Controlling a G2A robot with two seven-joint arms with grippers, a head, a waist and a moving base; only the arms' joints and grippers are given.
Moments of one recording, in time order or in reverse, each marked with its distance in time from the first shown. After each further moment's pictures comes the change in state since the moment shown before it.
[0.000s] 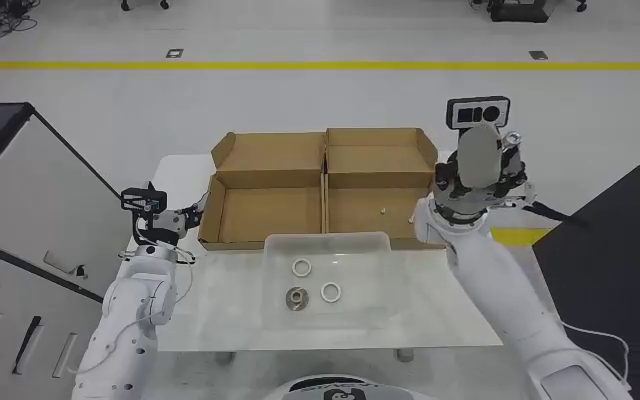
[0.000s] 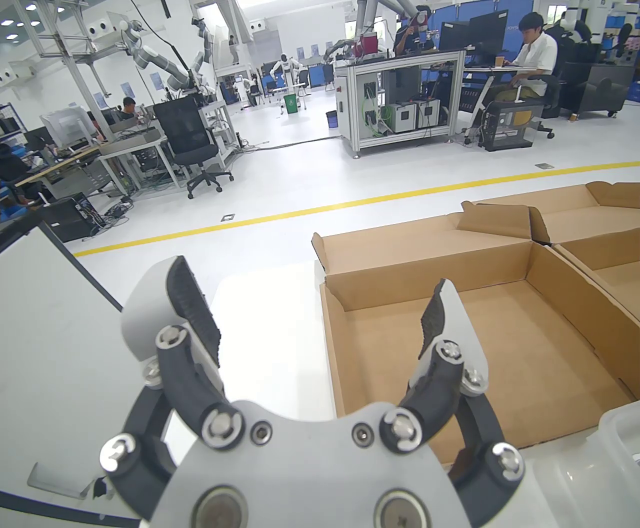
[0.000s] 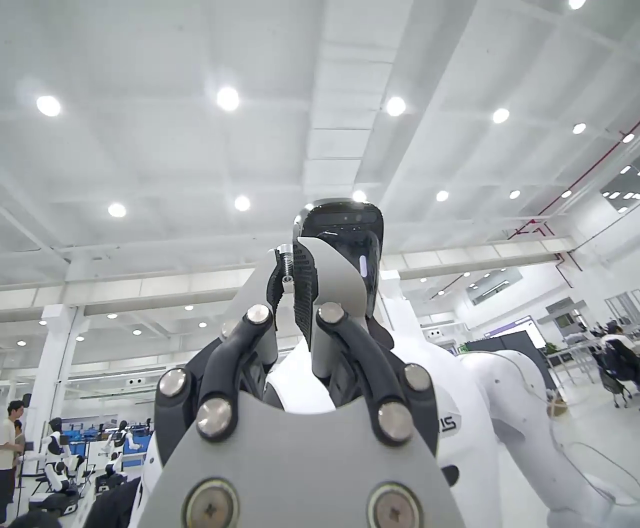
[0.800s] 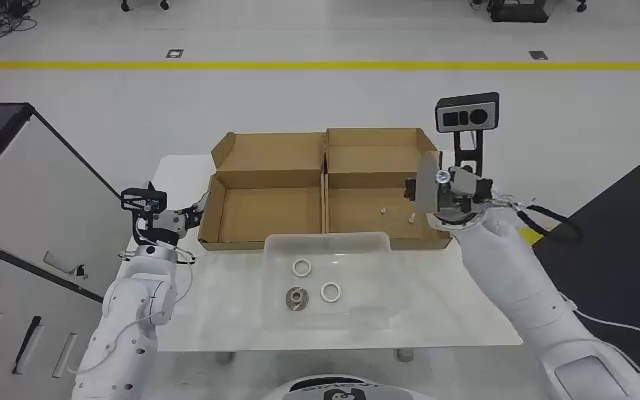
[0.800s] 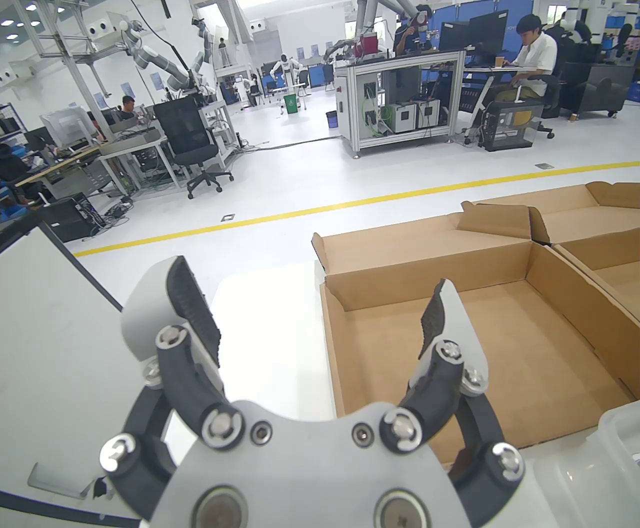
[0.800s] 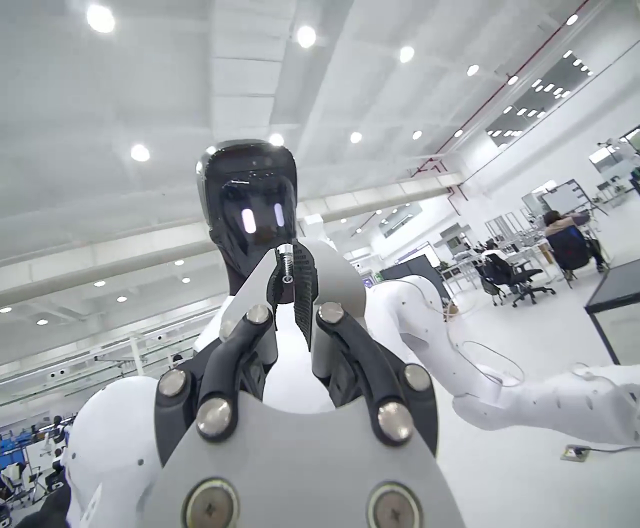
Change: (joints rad) left arm 0.000 0.000 0.000 0.000 0.000 0.000 0.000; right arm 0.058 0.064 -0.002 0.020 -0.248 0.005 0.011
